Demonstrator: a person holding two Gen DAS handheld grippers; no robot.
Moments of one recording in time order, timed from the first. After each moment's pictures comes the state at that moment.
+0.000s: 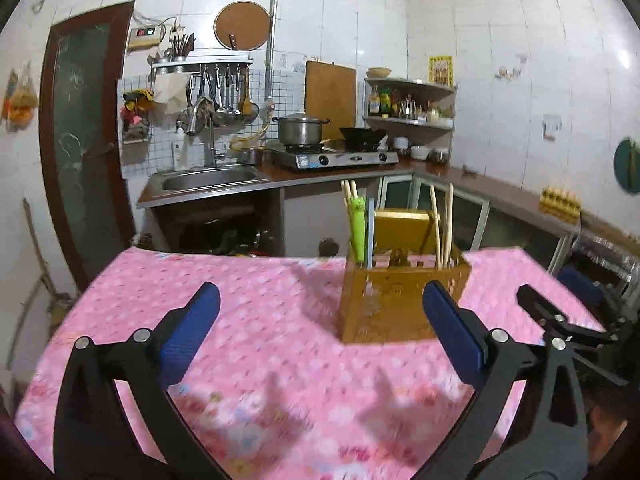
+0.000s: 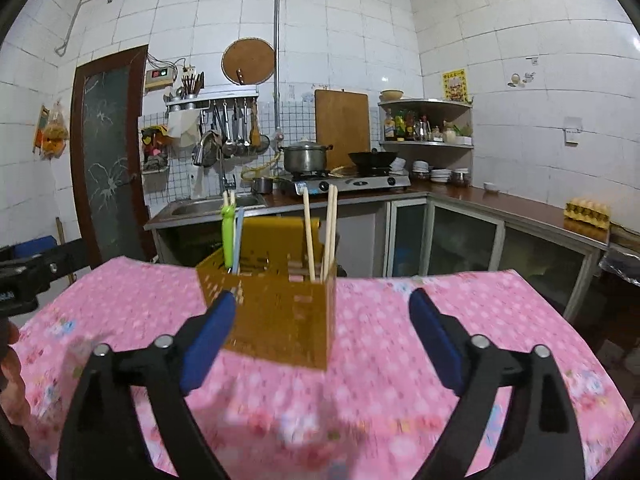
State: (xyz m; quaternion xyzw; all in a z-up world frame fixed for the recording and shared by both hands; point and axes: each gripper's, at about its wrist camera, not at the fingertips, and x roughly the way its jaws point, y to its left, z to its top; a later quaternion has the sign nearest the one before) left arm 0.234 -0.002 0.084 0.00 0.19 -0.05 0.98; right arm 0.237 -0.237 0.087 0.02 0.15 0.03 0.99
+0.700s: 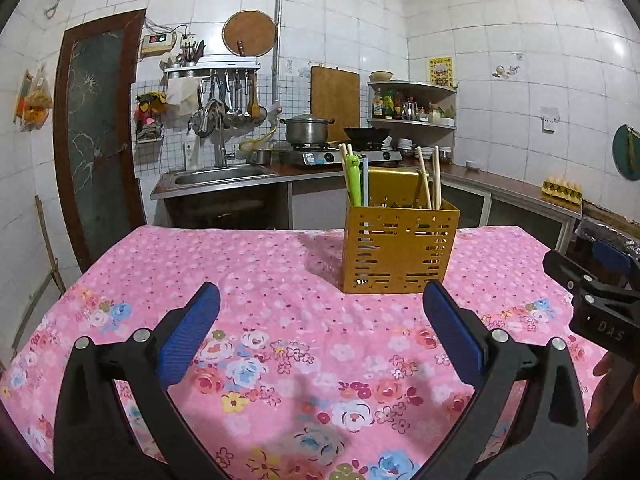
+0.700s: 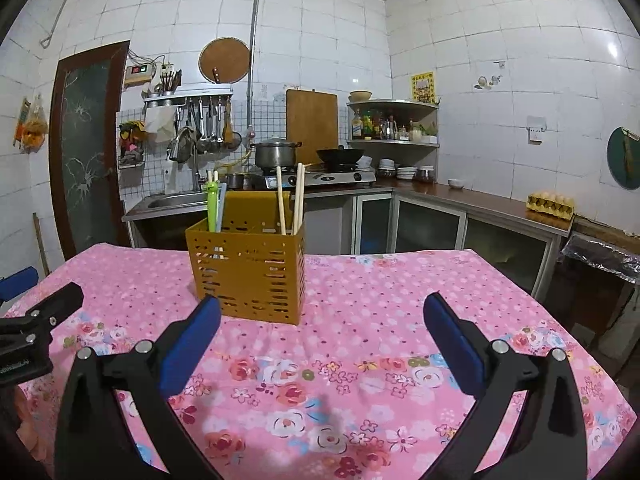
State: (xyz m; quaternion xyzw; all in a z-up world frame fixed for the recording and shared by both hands) left arm 0.176 -0.005 0.028 0.00 0.17 -0.03 0.99; right arm 0.181 -0.240 0.069 0.01 0.14 -0.03 0.99
